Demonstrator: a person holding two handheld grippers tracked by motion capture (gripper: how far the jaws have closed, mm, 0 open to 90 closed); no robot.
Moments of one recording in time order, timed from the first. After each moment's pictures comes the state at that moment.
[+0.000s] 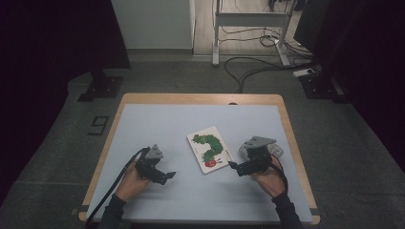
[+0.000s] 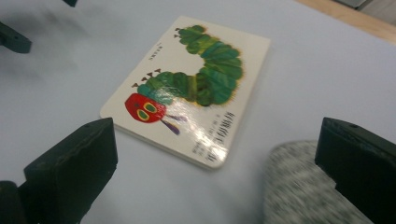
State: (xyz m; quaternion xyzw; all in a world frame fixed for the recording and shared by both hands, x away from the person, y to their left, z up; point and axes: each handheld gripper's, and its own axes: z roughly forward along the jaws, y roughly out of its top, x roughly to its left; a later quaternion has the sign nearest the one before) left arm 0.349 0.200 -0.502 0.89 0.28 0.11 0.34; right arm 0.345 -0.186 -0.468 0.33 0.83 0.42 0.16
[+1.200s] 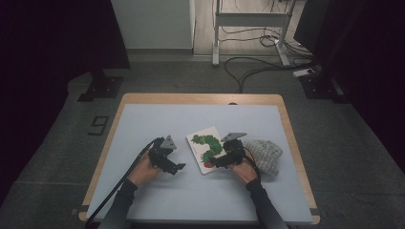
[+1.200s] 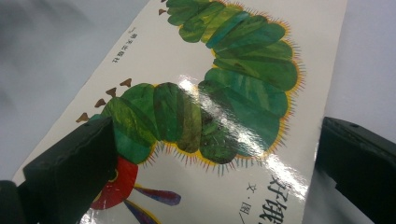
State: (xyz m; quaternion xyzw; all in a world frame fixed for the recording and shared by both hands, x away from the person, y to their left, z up) left arm 0.387 0.169 -0.501 0.91 0.24 0.11 0.33; right arm 0.407 -0.125 -0.534 0.36 0.84 0.40 0.10
